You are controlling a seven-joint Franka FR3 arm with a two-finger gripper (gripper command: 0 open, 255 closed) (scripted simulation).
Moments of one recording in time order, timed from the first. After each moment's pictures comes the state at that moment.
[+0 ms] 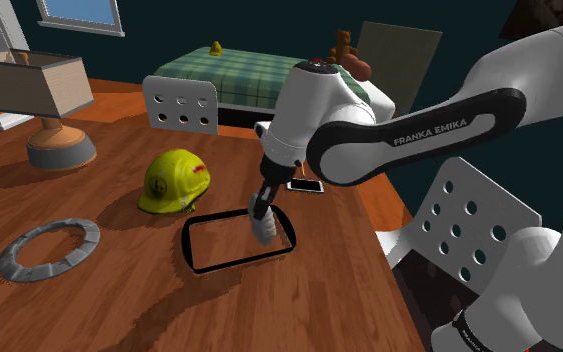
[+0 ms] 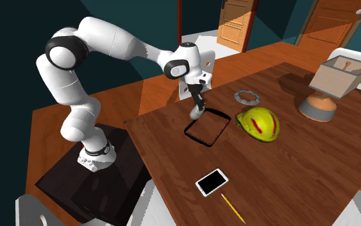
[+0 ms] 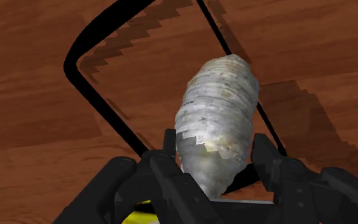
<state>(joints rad) 0.34 -0.04 0.23 -2.13 -0.05 2.29 -0.01</state>
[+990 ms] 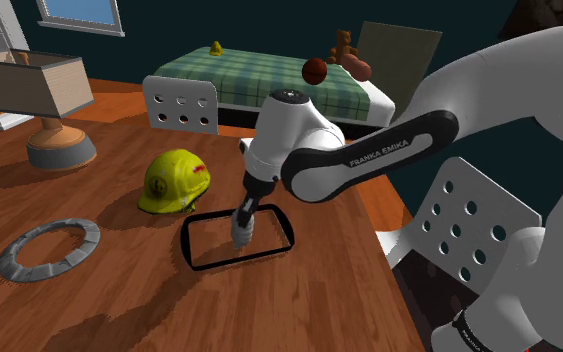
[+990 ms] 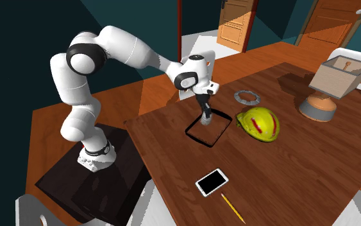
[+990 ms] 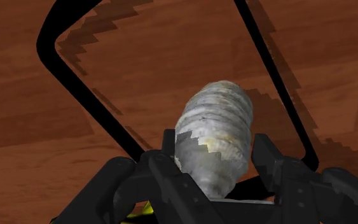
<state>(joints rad) 0.34 0.14 0.22 -2.06 -0.12 2.41 0.02</state>
